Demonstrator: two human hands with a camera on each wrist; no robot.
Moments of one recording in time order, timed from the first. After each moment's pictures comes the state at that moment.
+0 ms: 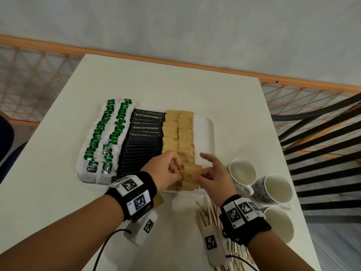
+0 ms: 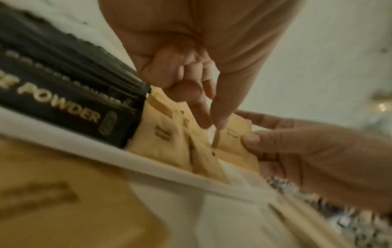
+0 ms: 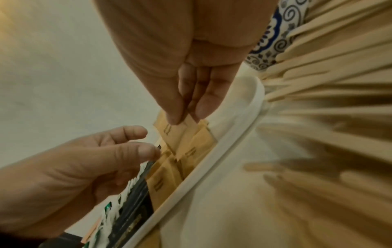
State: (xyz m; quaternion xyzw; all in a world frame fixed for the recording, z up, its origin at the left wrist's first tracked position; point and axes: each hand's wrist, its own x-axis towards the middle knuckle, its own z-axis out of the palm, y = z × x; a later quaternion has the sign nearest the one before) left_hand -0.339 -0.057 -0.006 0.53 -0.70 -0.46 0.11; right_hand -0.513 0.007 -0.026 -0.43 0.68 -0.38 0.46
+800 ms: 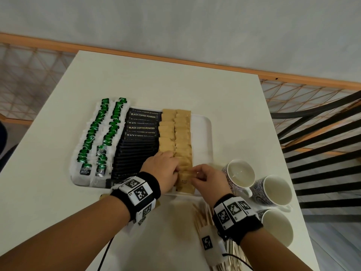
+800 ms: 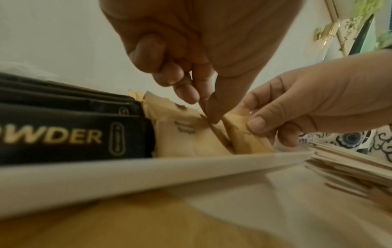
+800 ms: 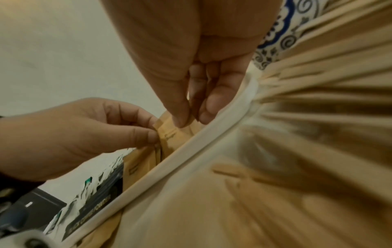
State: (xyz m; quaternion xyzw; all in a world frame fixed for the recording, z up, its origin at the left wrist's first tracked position) left_hand -0.354 -0.068 -0.016 0.47 -0.86 -0.22 0.01; right_hand -0.516 -0.002 -0.034 -0.50 0.72 -0.25 0.40
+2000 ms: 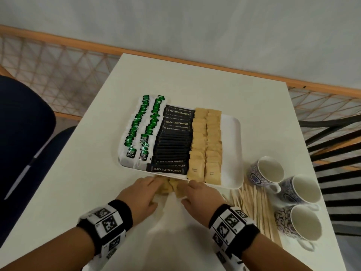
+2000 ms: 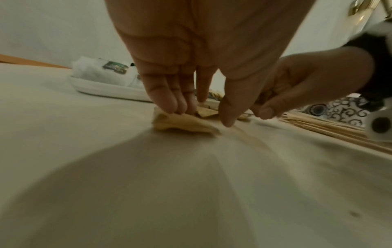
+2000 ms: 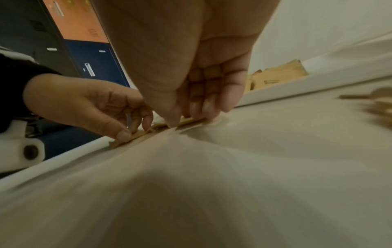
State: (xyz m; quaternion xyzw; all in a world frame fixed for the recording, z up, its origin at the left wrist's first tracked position) left_hand -0.205 0.014 -0.028 0.50 -0.82 -0.27 -0.08; right_hand -0.412 0.037 -0.024 -0.79 0.57 0.04 0.23
